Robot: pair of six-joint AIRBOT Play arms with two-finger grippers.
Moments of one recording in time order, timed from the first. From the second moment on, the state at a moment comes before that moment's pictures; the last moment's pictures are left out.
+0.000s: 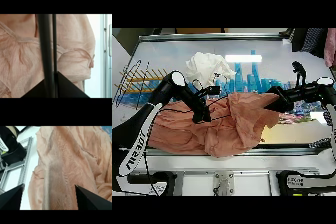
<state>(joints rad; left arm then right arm) -0.33 -1.54 1.38 0.95 -1.61 -0.37 -0.24 -1.52 1.23 -0.31 1.83 0.07</state>
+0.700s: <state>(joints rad) -0.33 -1.54 1.38 0.94 -1.60 -0.37 -0.24 -1.52 1.23 -0.31 1.84 0.09</state>
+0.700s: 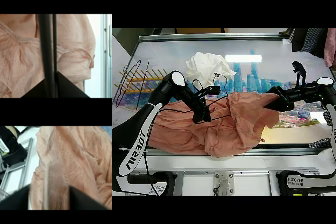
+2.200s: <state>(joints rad) -0.30 -1.54 1.38 0.99 -1.57 -0.59 -0.24 -1.50 1.23 -0.24 1.83 0.00</state>
